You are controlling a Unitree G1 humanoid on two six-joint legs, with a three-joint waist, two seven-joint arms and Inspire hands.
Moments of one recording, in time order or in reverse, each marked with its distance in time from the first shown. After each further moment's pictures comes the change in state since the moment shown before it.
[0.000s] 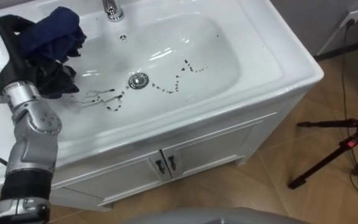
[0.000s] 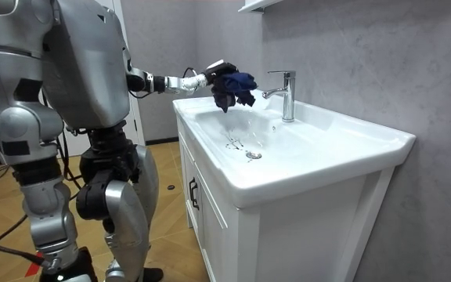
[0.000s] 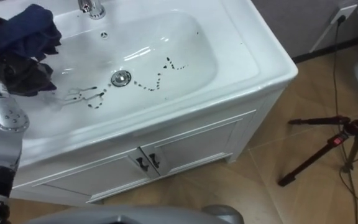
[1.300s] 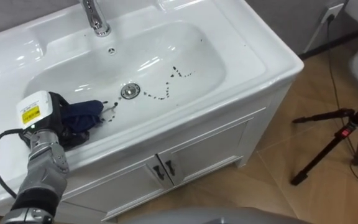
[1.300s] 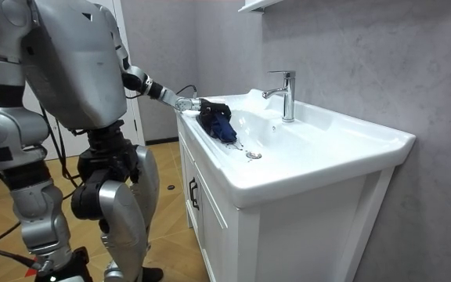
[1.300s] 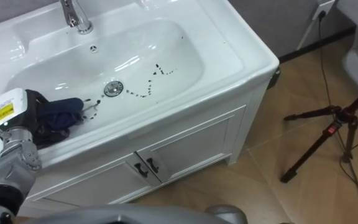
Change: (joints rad) left arm 0.038 -0.006 -0.061 0.350 0.303 0.058 -0.152; right arm -0.001 -0.003 0.002 -0.039 -0.011 0.036 -0.001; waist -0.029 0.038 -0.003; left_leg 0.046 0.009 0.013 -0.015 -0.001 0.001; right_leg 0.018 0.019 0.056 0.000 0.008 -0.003
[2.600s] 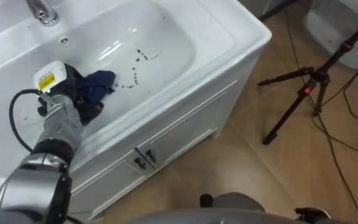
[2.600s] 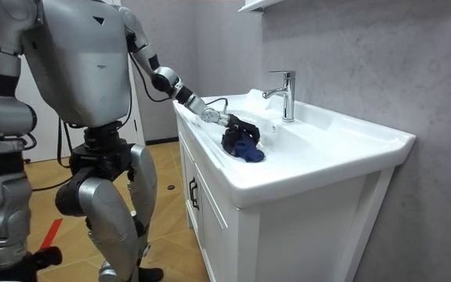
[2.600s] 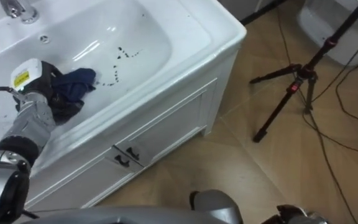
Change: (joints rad) left arm -0.414 -0.027 -0.114 0.364 -0.133 0.036 -0.017; right arm -0.110 -0.027 0.023 0.077 0.130 -0.027 -0.022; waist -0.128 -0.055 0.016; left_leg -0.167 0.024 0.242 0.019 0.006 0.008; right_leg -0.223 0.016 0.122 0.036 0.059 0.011
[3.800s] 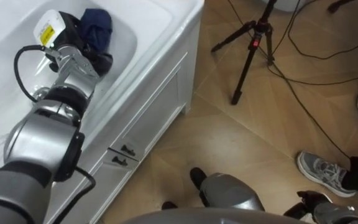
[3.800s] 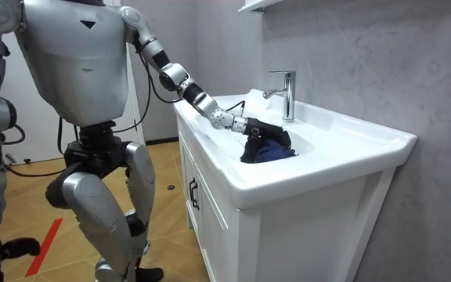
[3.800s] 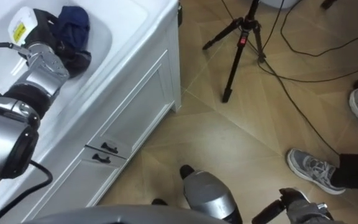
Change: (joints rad) left arm -0.288 -0.052 -0.218 0.033 -0.508 0.056 0.162; right arm -0.063 -0.012 0.067 0.011 -0.016 0.012 -0.046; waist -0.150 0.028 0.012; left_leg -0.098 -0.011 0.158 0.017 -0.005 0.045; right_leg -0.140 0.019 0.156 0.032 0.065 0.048
